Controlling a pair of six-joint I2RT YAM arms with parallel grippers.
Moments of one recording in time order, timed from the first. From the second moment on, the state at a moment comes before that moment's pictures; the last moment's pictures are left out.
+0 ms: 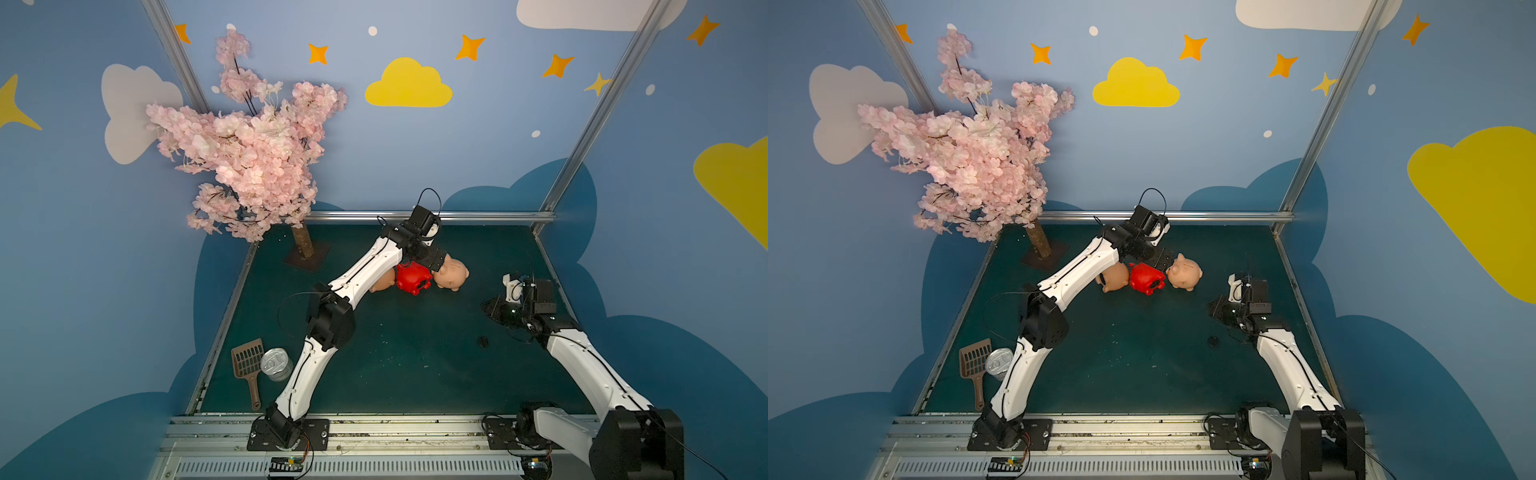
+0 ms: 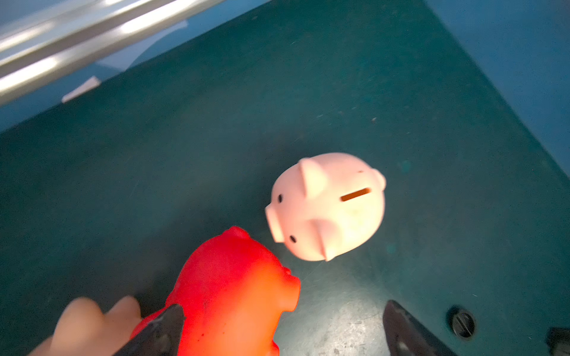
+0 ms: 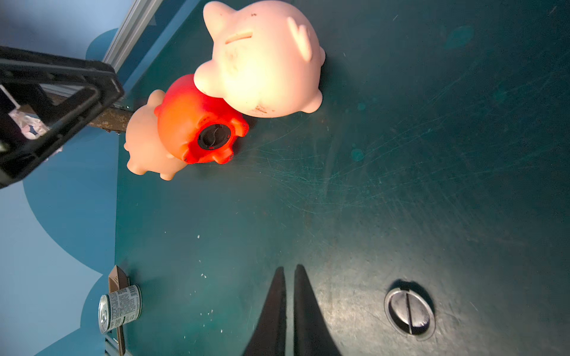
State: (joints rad) left arm -0.65 2.35 2.39 -0.90 0.12 -0.05; right arm 0.08 1.10 0.69 -0.40 -0.42 0.52
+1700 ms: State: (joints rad) left arm -0.71 2.45 2.29 -0.68 0.44 -0.03; right arm 0.05 1.05 0.65 -0.41 -0.45 0.52
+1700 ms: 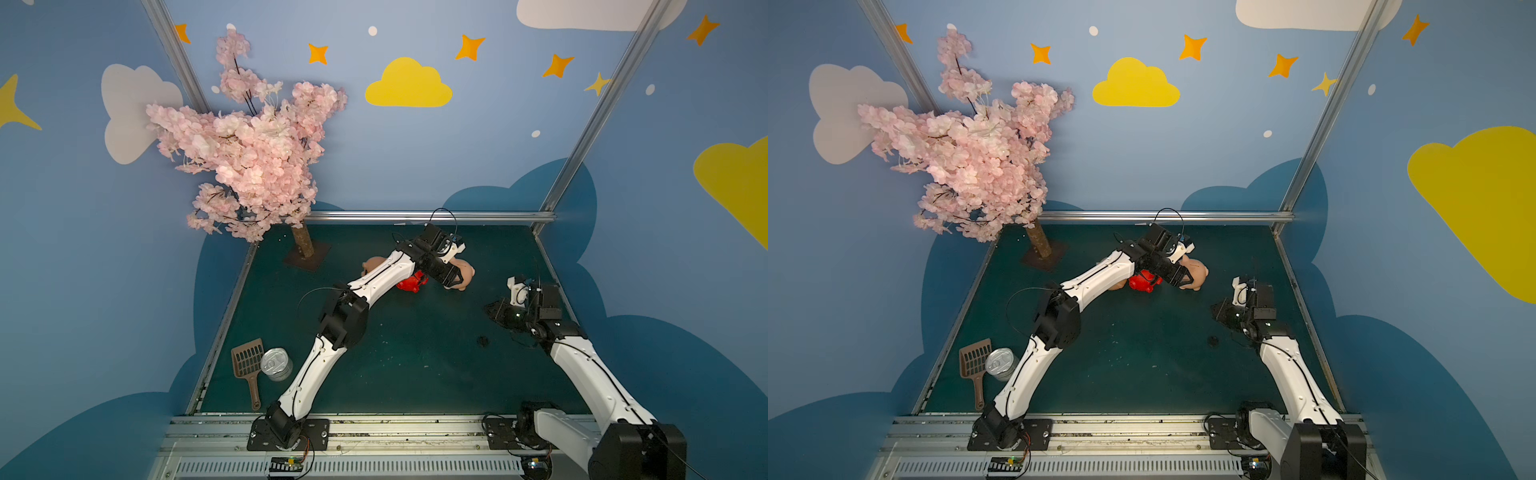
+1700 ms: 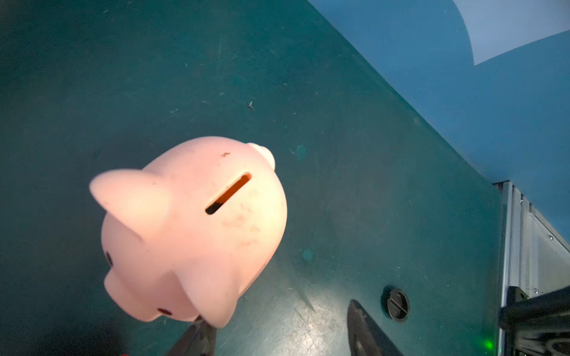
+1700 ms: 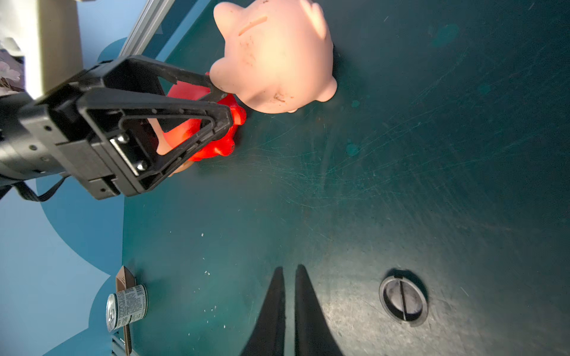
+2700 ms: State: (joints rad) left arm -0.68 2.44 2.37 -0.68 0.45 0.20; right arm 0.02 0.85 0.58 -0.44 -0.35 0.50
